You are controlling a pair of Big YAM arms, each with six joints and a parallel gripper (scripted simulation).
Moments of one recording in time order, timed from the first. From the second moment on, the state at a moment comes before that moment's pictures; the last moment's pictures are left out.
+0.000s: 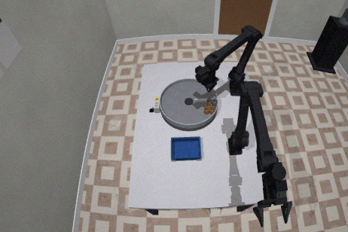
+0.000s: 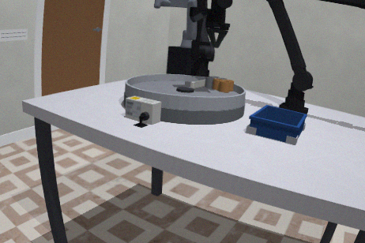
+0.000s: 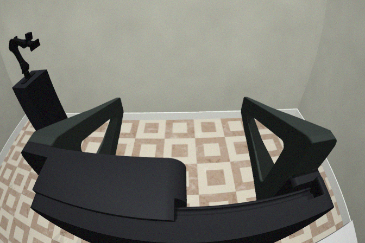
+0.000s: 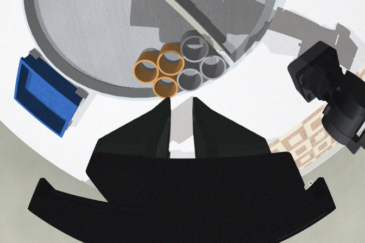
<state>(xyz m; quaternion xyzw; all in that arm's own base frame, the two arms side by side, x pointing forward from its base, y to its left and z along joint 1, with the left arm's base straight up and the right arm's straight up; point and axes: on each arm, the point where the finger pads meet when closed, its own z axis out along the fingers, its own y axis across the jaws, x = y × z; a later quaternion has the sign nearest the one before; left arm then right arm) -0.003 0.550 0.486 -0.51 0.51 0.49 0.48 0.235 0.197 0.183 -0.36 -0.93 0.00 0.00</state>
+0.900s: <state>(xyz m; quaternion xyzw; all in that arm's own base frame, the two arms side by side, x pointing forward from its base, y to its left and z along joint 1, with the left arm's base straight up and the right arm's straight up) -0.003 0.550 0.486 -0.51 0.51 0.49 0.48 0.235 0.197 0.183 -0.36 -0.93 0.00 0.00</state>
